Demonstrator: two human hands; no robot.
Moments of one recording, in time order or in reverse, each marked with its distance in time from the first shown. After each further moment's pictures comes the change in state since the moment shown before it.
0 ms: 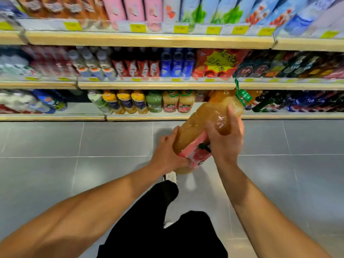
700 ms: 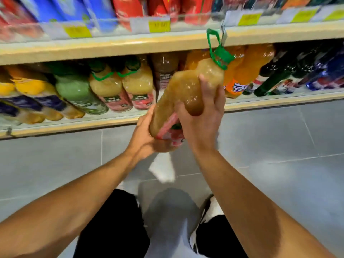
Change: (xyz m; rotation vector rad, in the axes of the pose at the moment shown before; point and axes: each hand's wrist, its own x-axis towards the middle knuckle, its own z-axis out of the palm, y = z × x) left_hand 0.397 -0.092 0.218 -0.175 0.126 0.219; right_hand 0.268 0.318 0.137 -0.011 0.078 -0.304
